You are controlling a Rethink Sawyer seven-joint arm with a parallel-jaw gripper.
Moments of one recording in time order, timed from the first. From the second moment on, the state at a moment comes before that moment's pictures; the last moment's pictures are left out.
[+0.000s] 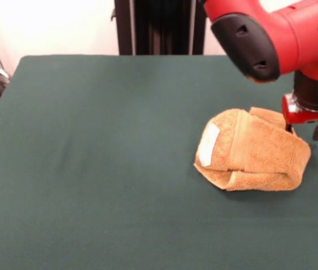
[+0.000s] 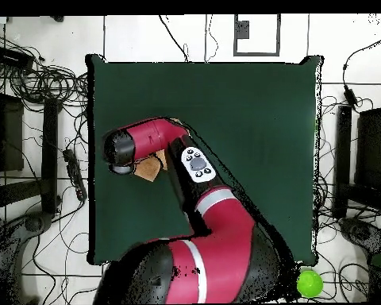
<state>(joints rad) -0.17 -0.30 0.52 1.33 -0.46 0.81 2.16</state>
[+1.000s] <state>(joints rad) -0.32 -0.29 0.67 1.39 -0.47 0.93 1.98</state>
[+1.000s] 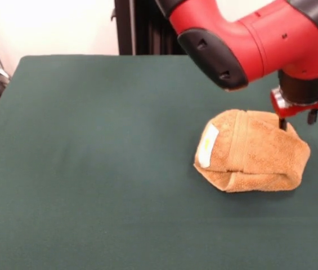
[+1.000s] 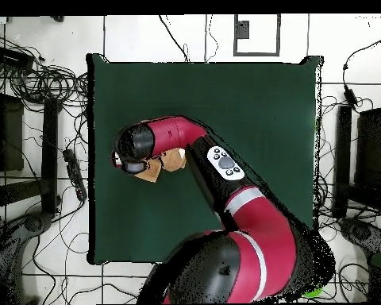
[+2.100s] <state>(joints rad) -0.33 -0.45 0.68 1.41 -0.43 1.17 1.97</state>
